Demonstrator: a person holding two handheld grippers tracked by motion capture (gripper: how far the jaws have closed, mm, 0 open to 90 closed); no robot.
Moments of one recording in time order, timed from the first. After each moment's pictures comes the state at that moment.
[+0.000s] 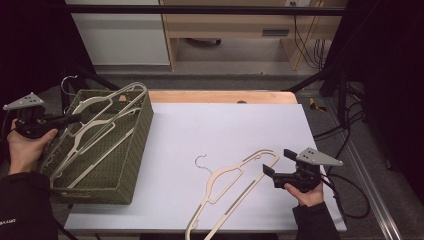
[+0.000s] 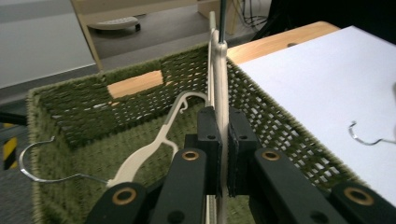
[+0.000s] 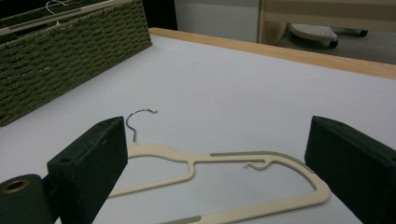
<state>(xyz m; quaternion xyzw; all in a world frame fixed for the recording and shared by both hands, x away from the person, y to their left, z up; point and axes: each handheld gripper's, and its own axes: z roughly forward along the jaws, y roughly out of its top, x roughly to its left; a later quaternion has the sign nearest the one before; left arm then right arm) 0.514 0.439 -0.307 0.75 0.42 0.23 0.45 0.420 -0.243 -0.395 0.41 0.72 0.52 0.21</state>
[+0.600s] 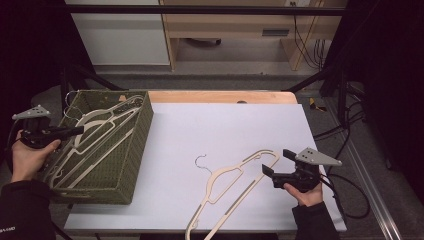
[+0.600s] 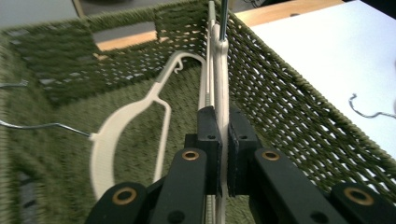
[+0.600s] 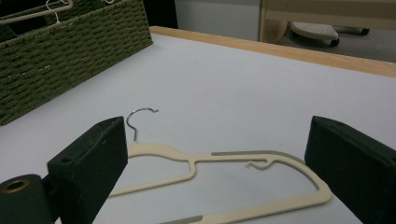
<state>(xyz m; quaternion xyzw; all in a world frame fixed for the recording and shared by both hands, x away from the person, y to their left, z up) 0.510 0.440 -0.340 0.77 0.45 0.18 0.42 0.421 -0.242 -0.396 0.41 0.72 0.52 0.21</state>
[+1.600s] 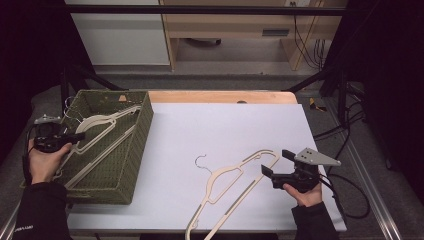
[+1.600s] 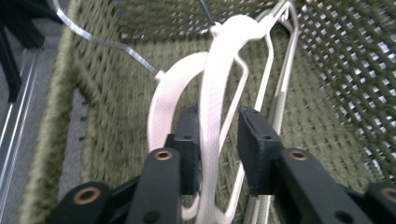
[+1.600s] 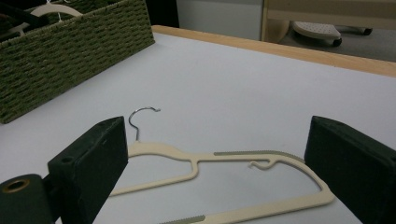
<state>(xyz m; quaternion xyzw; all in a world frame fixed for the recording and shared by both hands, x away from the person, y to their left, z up) 0.522 0.447 -0.385 0.71 0.58 0.24 0.33 0.421 -0.240 -0.396 0.41 0.72 0.52 0.21</state>
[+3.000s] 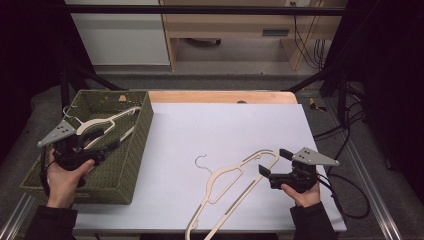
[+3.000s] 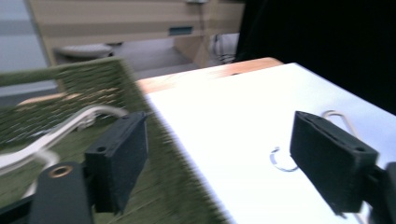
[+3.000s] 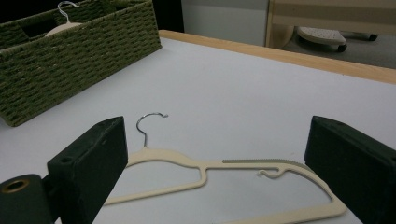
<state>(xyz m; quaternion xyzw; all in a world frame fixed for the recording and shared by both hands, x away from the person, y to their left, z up) 0.447 0.328 -0.339 0.71 0.39 0.22 0.54 0.419 -0.232 -0.391 0.40 0.72 0.53 0.21</state>
